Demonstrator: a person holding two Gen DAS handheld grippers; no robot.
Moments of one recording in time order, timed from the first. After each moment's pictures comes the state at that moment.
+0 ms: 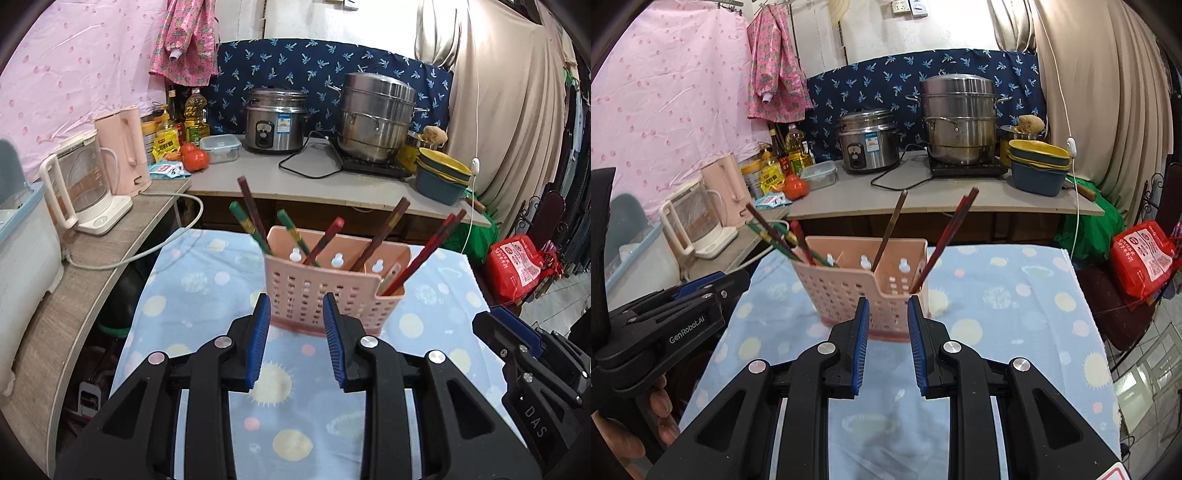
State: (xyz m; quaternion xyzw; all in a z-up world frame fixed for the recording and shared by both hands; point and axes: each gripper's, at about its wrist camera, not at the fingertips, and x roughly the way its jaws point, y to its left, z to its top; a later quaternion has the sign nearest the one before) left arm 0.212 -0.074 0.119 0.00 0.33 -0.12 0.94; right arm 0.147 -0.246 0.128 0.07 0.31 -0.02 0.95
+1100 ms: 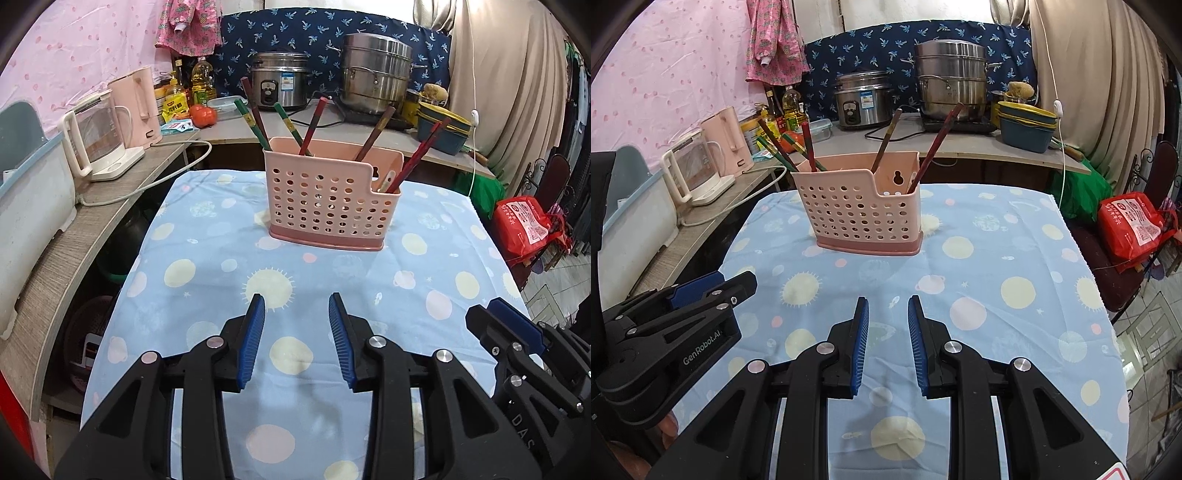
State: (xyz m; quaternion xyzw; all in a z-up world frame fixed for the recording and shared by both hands) left arm 0.137 -0.079 0.062 0.03 0.38 -0.10 0.92; right arm 0.079 -0.226 0.075 0.06 0.36 -0.04 0.93
